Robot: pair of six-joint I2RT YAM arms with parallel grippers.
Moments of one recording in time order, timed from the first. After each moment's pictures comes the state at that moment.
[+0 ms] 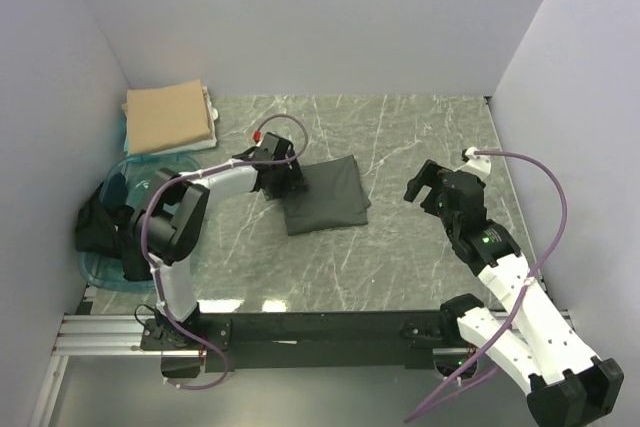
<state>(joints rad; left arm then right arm) -0.50 1.86 1.17 -0.25 -0.03 -0.82 0.34 0.77 0.71 -0.43 0.34 0.57</state>
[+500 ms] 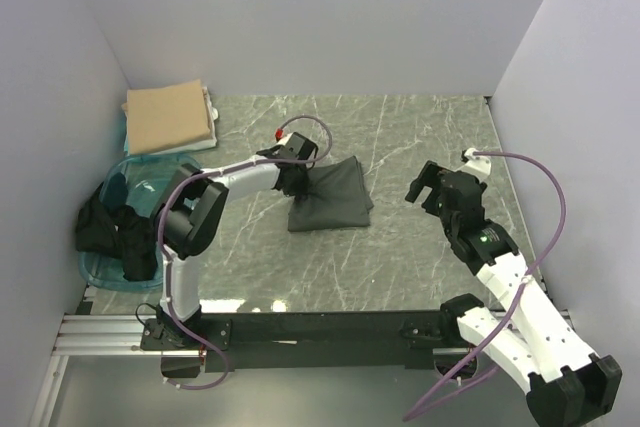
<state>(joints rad) -0.61 1.98 1.33 -0.36 -0.17 -0.78 0.34 0.78 0.70 -0.43 0.39 0.55</state>
